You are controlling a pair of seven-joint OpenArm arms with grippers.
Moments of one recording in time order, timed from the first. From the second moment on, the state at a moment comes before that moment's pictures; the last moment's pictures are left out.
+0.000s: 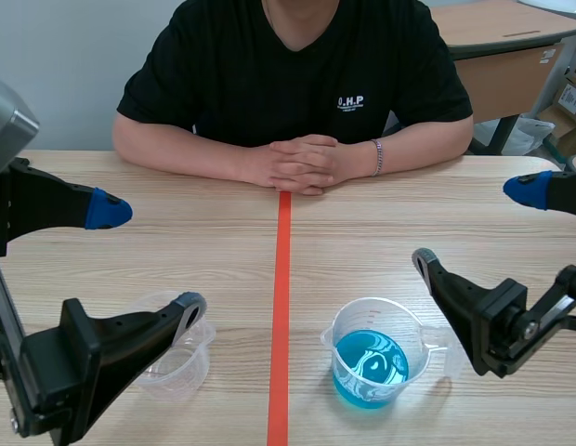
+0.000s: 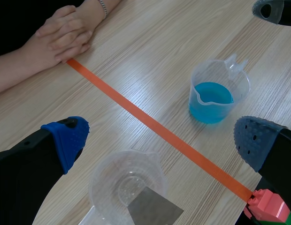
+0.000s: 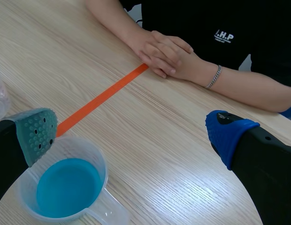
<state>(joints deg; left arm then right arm) 37.5 -54.2 5.7 130.5 -30.5 -11.8 9.6 -41.0 39.5 3.7 115.5 14.2 14.8 11.8</state>
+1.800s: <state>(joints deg) 37.5 -54.2 5.7 130.5 -30.5 -11.8 12.7 -40.9 39.5 3.6 115.6 14.2 14.9 13.6</state>
